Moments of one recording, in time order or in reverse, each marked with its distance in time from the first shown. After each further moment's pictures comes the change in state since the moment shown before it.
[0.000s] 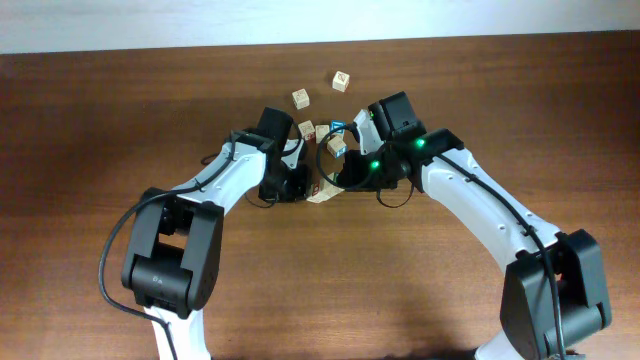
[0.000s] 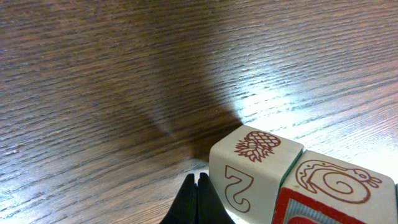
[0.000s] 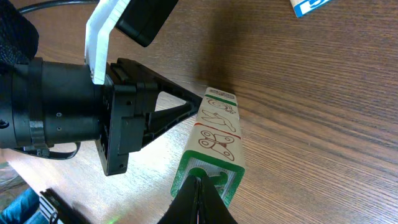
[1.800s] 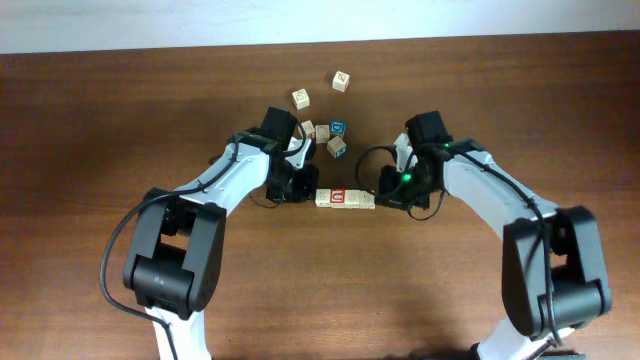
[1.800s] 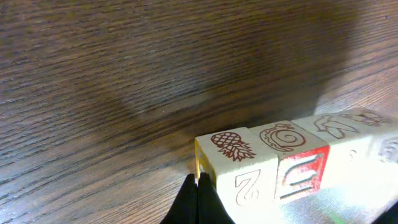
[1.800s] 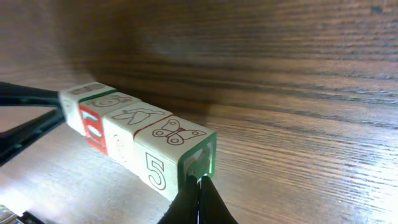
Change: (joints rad) left arm -0.015 0.000 0.000 0.023 0.087 0.000; right arm -0.174 0.065 -0.151 -0.013 0.008 -0.009
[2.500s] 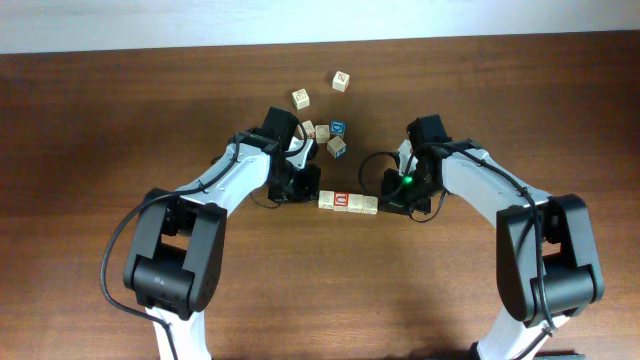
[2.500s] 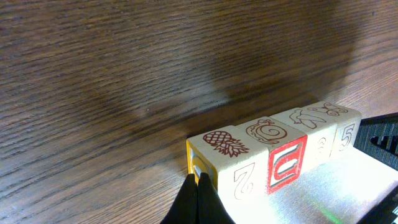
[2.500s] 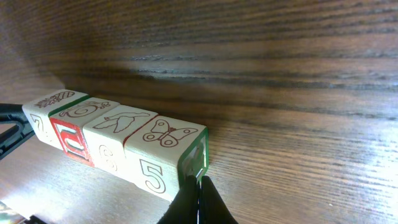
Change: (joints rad) left arm -0.003 0.000 0.000 0.001 0.026 0.000; right arm -0.022 0.068 0.000 -0.018 -0.008 0.031
